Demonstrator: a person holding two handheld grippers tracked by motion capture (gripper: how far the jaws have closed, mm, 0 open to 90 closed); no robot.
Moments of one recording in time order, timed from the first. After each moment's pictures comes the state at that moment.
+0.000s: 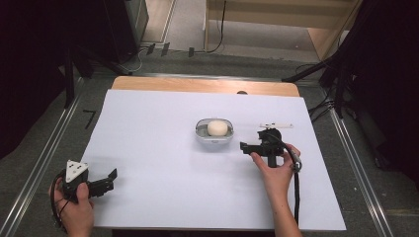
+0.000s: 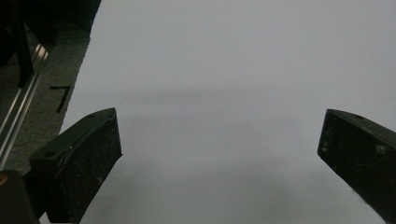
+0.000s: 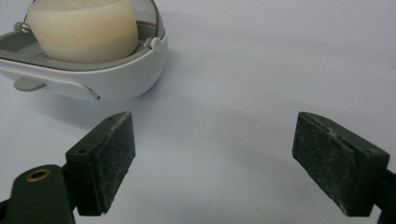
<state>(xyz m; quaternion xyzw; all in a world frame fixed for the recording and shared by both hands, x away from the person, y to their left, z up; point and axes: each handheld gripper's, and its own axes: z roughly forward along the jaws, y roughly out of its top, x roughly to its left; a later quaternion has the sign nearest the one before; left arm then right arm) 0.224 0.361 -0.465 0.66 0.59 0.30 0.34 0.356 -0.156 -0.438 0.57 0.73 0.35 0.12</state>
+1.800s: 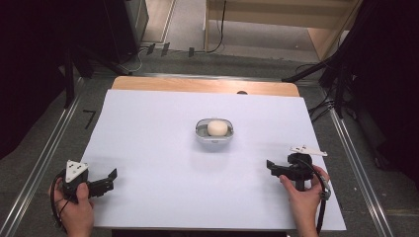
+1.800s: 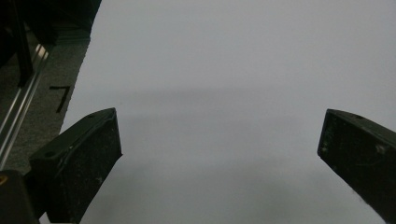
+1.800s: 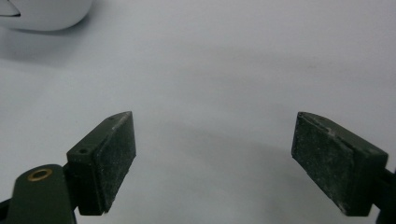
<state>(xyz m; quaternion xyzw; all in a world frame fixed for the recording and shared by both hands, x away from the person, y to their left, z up) 0.224 0.361 -0.465 0.66 0.59 0.30 0.34 0.299 -0.235 -0.466 0.58 0.72 0.36 0.16</state>
